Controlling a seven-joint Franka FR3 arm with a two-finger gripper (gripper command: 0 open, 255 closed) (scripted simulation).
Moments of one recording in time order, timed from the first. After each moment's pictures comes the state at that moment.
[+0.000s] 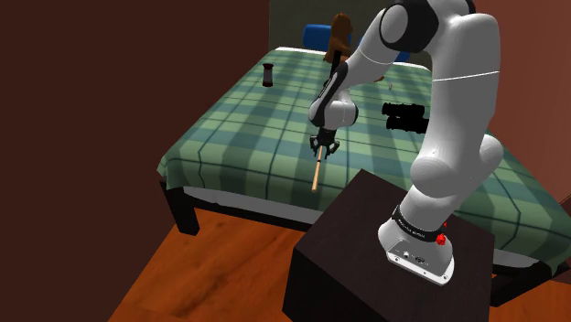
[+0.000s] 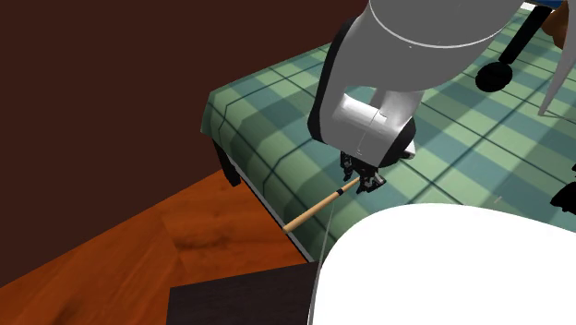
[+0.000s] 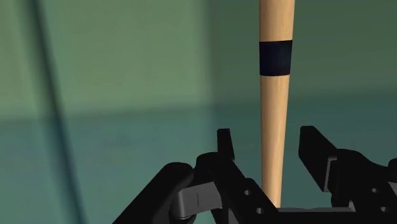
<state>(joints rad) -0.35 0.46 -0.10 -2.35 0.31 2.79 0.38</state>
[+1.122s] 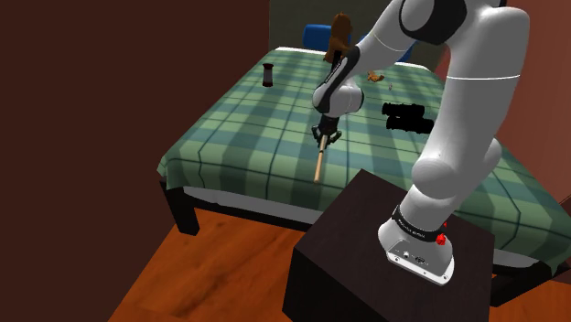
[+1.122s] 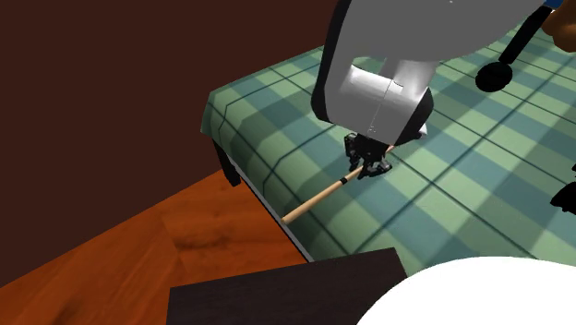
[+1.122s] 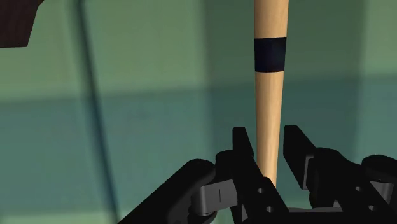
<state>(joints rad) -0.30 0.30 -0.16 -2.38 0.24 2.67 0.44</state>
